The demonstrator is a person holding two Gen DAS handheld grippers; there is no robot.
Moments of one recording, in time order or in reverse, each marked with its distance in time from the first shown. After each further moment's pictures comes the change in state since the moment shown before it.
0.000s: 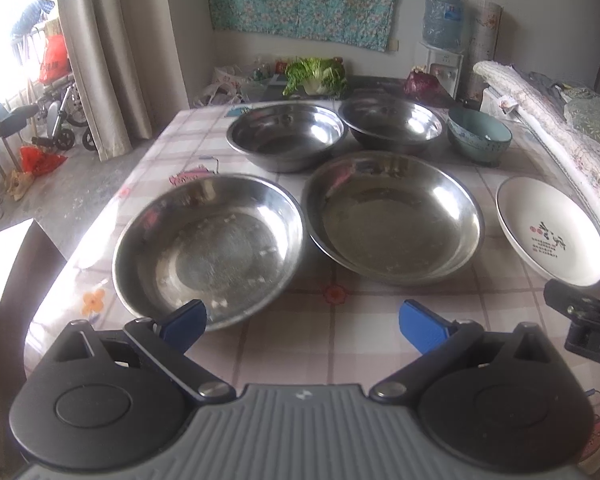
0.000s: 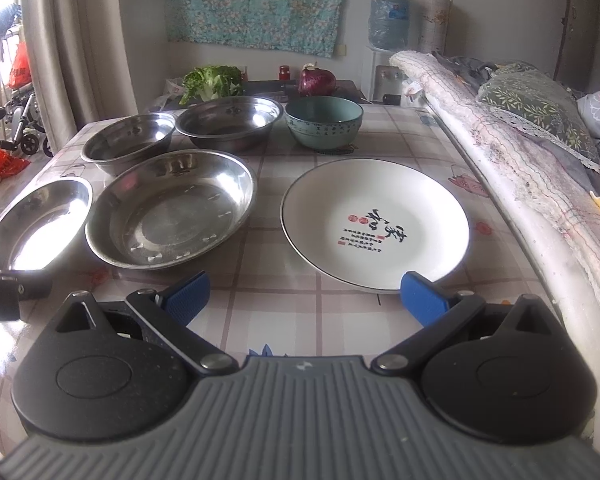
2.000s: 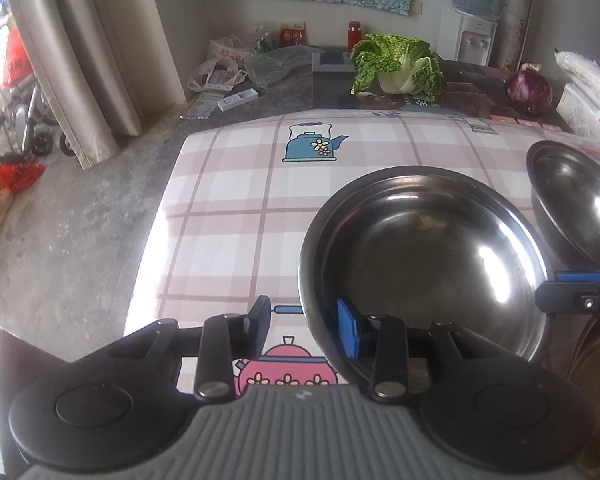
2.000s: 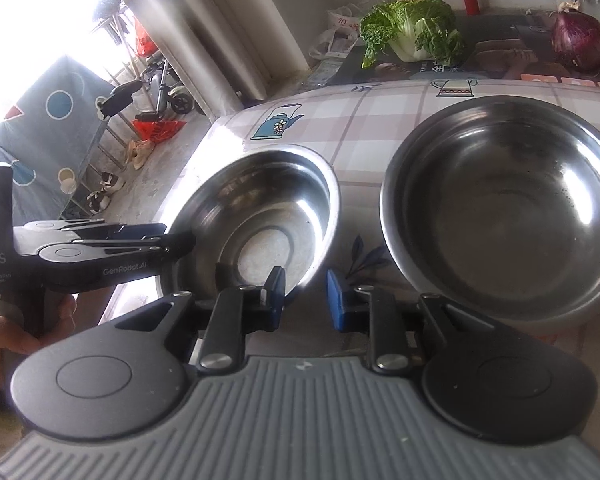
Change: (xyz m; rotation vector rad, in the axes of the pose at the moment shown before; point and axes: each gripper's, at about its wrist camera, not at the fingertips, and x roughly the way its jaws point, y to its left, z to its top) left arm 0.239 0.135 0.183 0.047 0.150 -0.018; right arm 0.277 0.149 0.176 0.010 0.311 0.588
